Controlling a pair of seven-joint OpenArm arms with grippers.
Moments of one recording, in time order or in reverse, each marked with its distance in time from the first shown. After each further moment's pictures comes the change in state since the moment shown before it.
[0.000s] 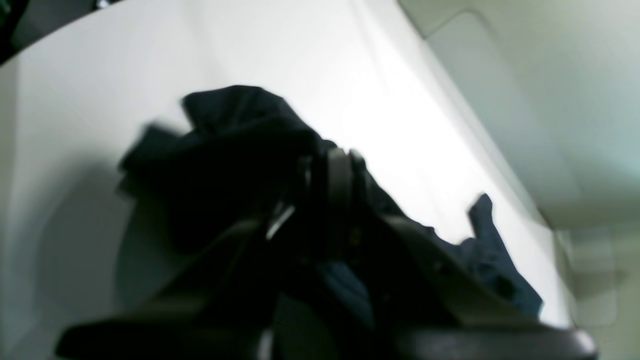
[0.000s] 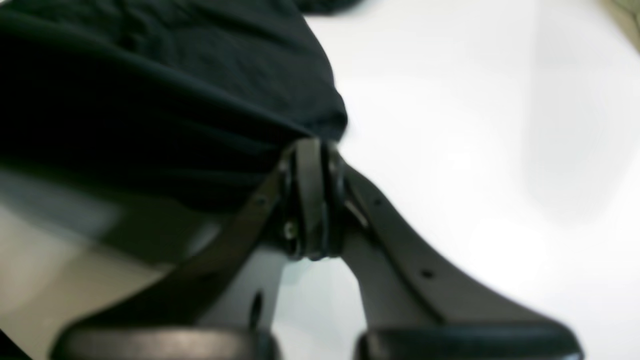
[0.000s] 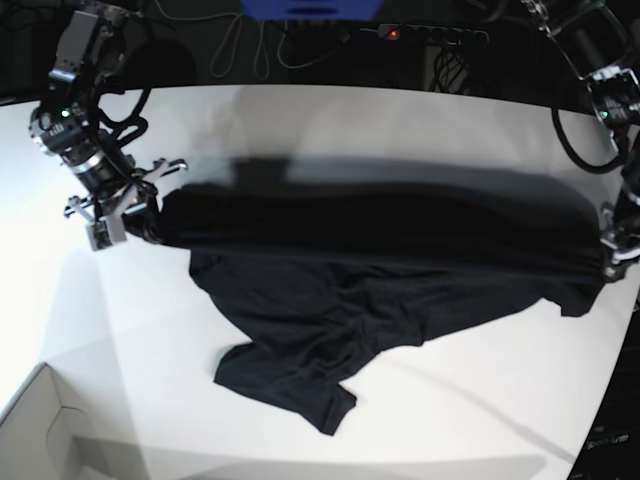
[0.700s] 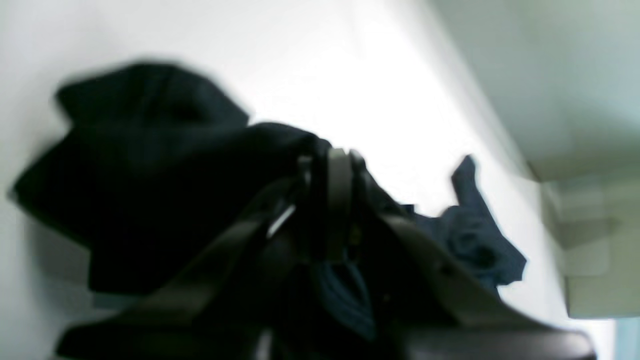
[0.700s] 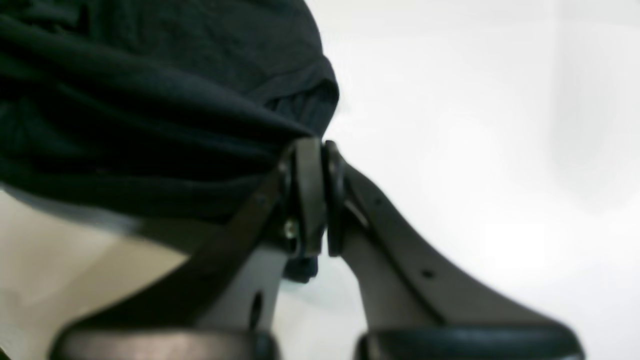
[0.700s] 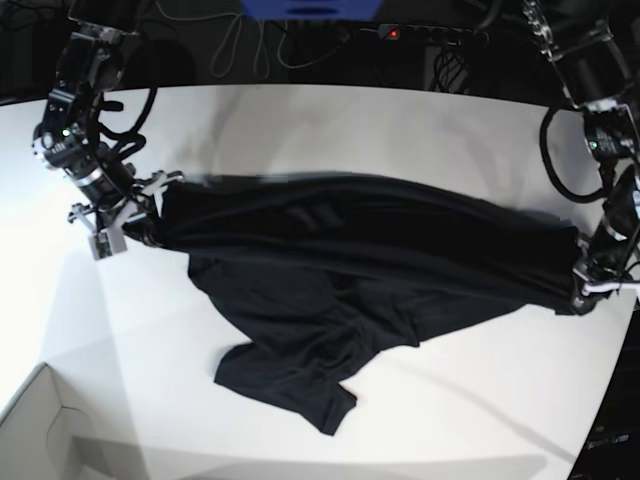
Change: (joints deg) left arm -3.1 -1.7 8.8 0.9 -0.5 0.0 -0.4; right arm 3.7 1.6 -0.1 -7.1 -0.2 0.0 0.5
